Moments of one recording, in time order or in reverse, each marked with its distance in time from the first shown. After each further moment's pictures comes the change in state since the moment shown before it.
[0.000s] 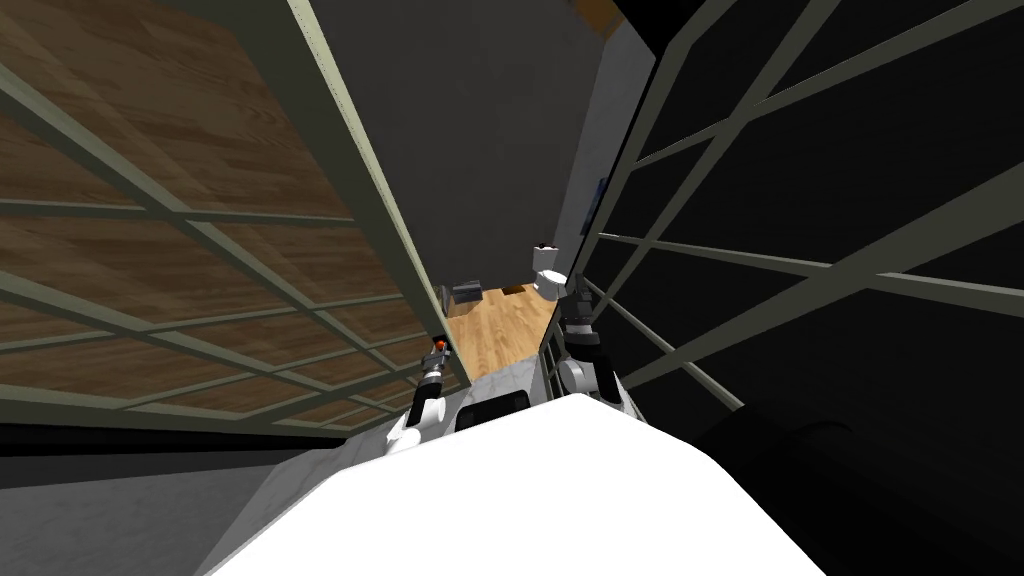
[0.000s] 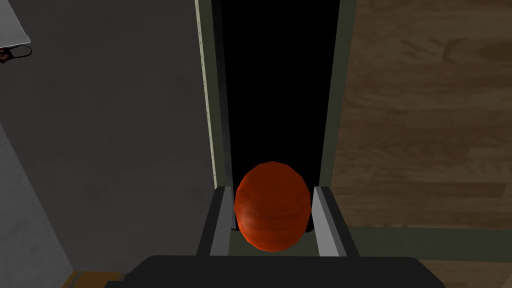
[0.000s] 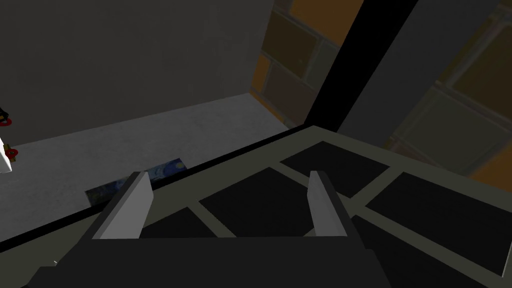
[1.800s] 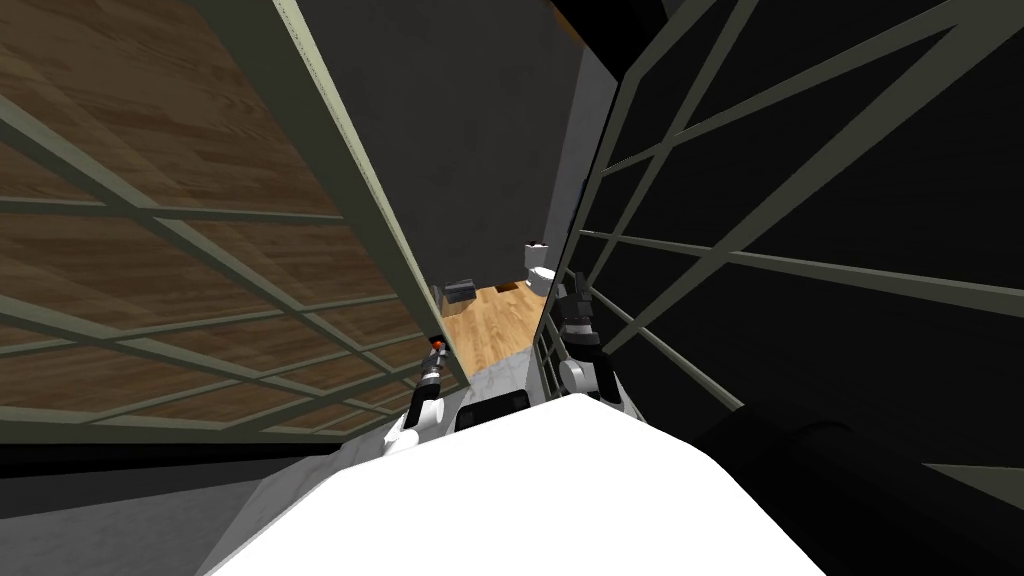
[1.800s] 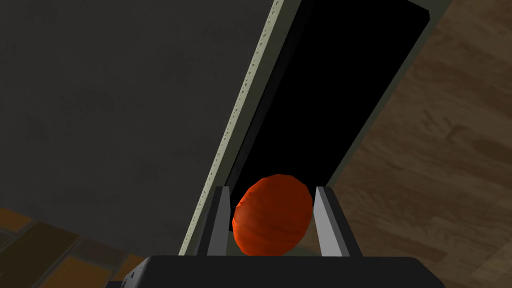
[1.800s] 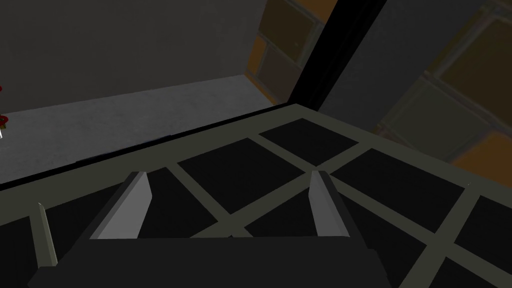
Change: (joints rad) arm -0.003 0.018 -0.020 0.018 0.043 -0.007 0.383
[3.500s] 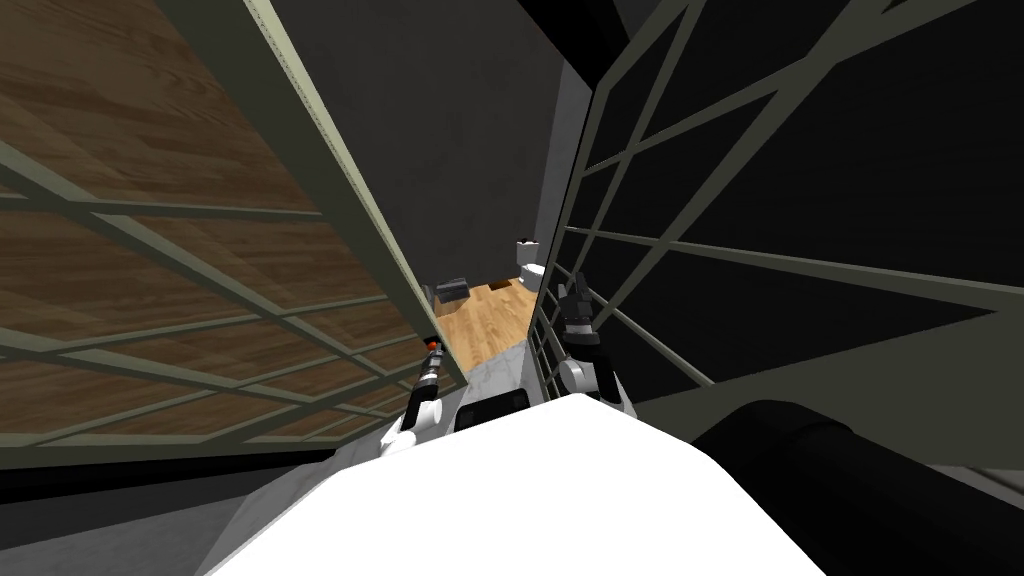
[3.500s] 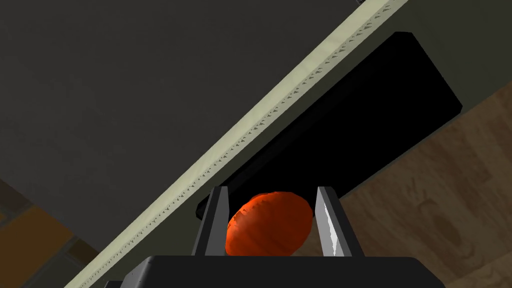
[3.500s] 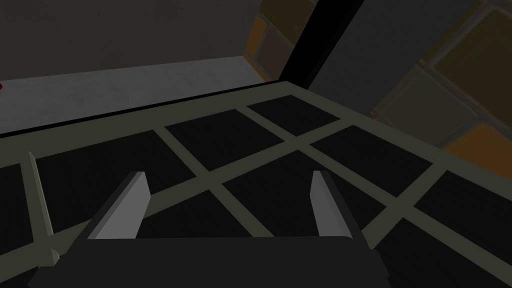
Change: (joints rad) arm 0.001 0.020 -0.022 0.008 0.058 -0.007 0.402
